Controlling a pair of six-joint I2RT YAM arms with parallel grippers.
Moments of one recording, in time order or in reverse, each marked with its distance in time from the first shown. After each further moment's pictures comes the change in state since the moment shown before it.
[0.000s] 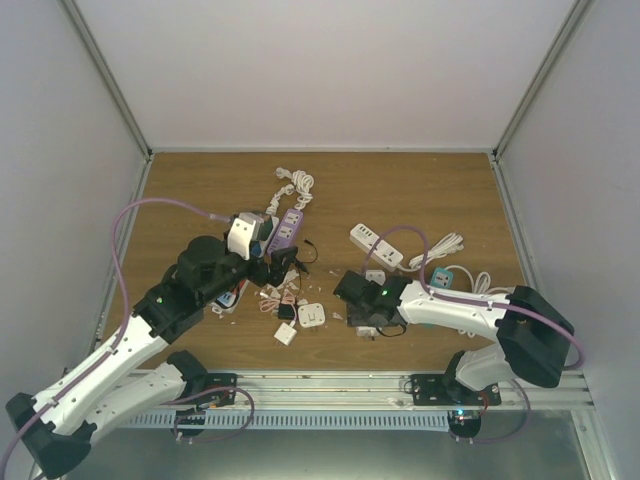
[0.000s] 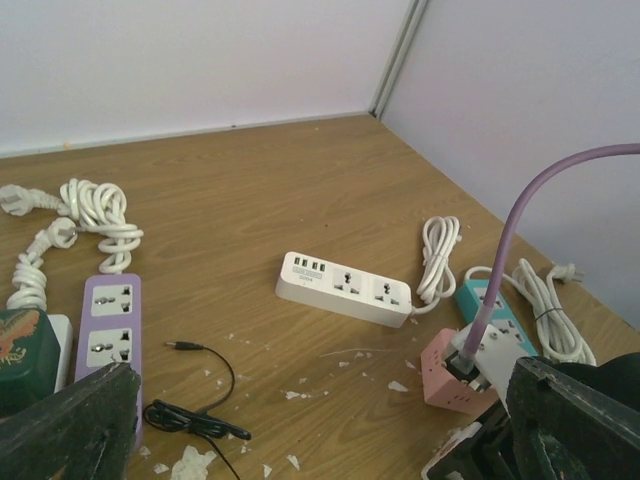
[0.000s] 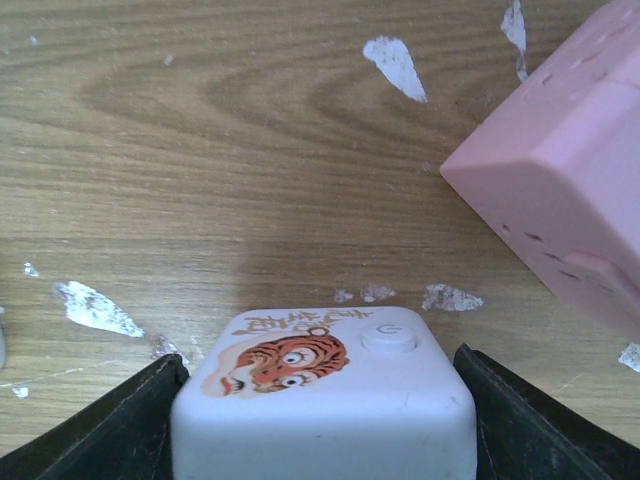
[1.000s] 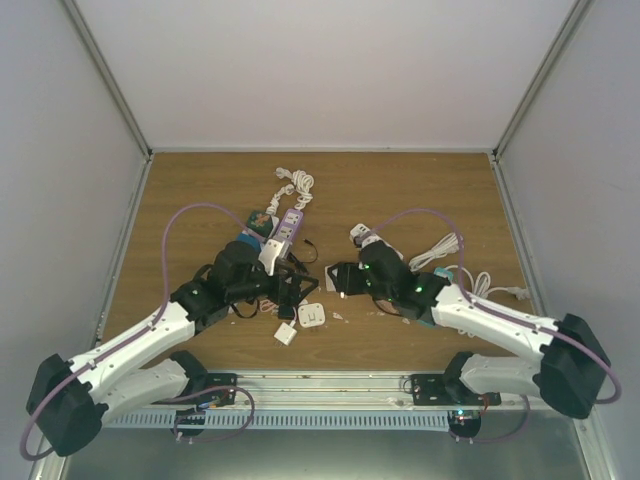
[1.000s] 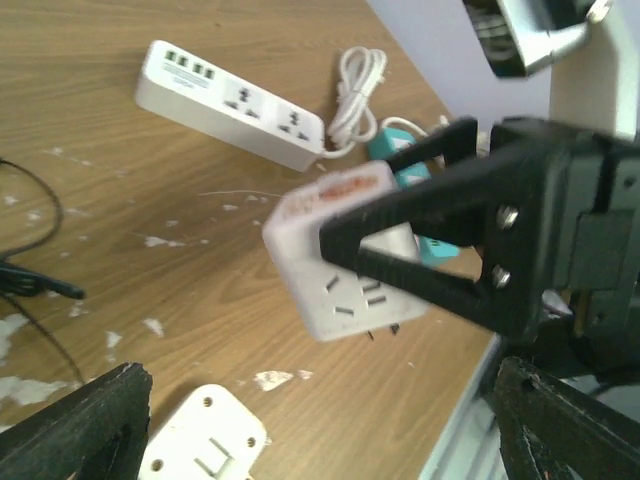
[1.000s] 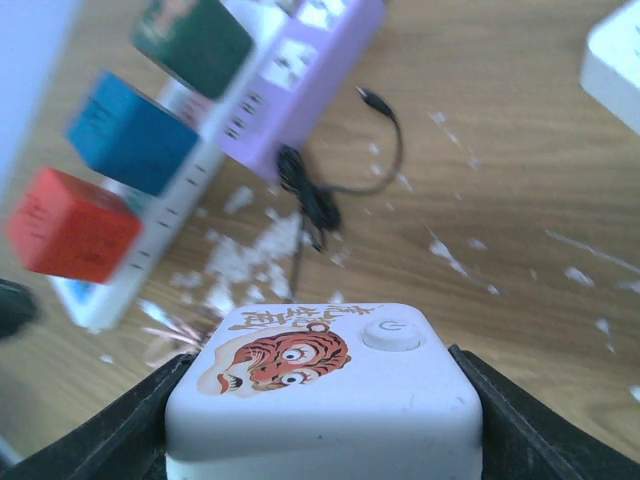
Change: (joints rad) left arm 0.000 0.176 -0.160 0.101 0.304 -0.179; right arm -0.113 -0.196 -0.041 0.455 -0.132 -0.256
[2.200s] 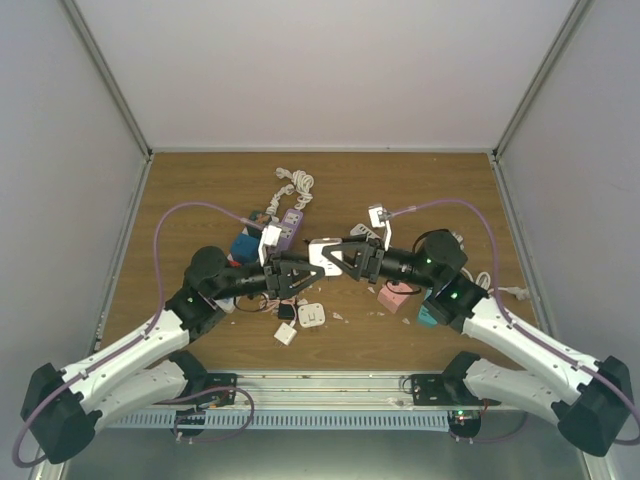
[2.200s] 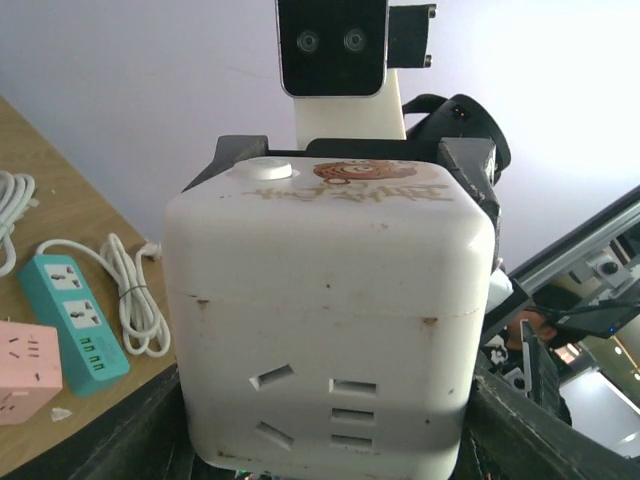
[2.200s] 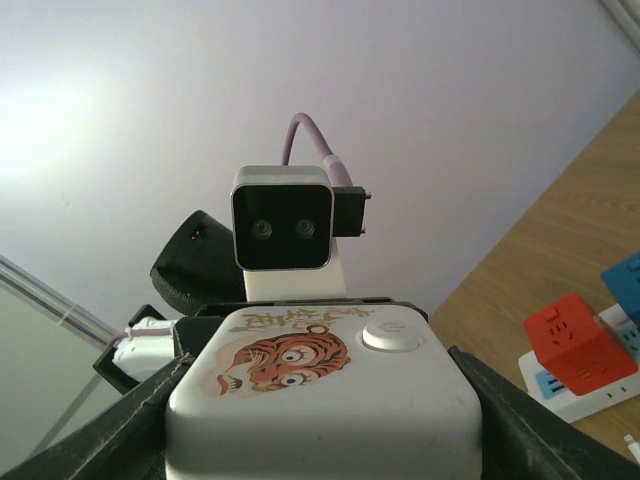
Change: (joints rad) left arm -0.020 -0.068 -0.061 0.639 0.345 -0.473; right arm -0.139 -0.269 -0.040 0.629 -0.697 0.177
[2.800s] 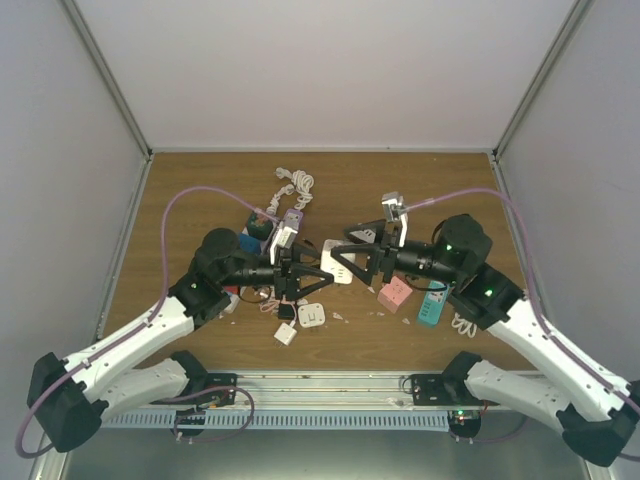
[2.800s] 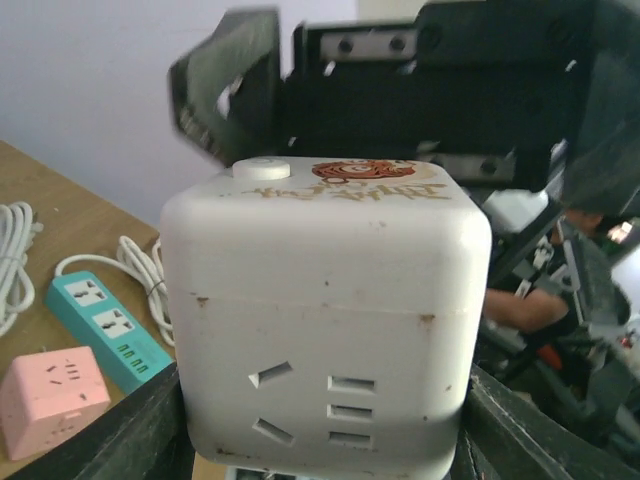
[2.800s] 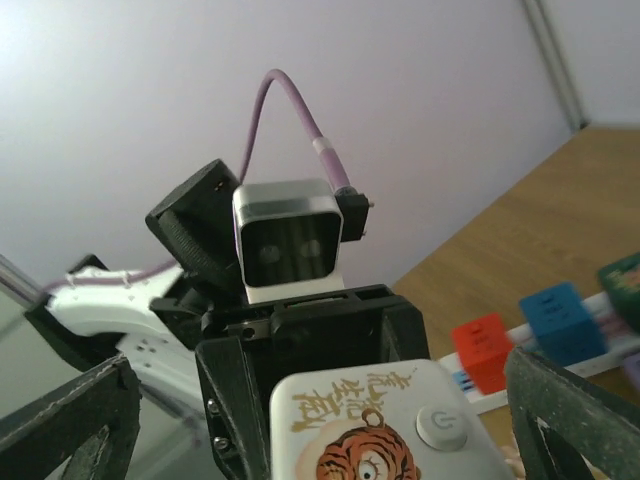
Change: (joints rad) left arm -0.009 0.086 0.145 -0.152 0.120 0.281; right arm -0.008 -0.072 0.205 -0.387 0.017 -0.233
